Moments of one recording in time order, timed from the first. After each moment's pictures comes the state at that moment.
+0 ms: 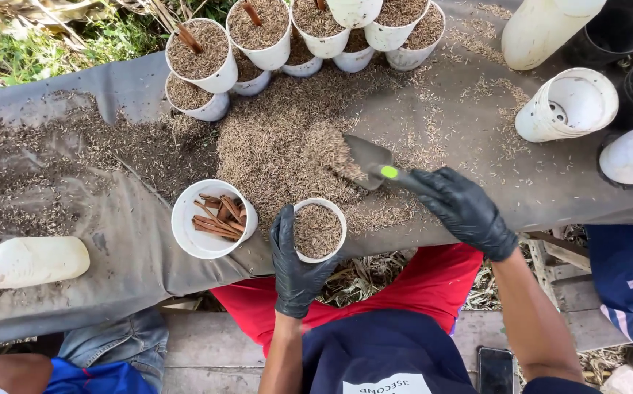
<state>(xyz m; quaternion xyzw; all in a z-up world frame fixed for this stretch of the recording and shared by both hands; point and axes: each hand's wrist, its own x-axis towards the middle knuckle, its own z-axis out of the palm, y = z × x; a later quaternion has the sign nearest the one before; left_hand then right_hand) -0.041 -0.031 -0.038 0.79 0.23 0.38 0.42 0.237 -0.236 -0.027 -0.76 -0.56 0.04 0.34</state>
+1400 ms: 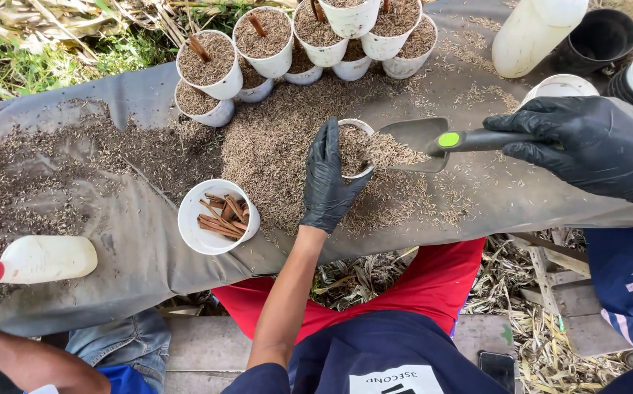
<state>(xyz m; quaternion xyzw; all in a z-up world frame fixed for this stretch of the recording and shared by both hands) 0.096 0.007 -0.028 0.88 0.14 0.33 0.32 0.308 -0.261 0.171 -0.77 -0.64 -0.01 0.07</state>
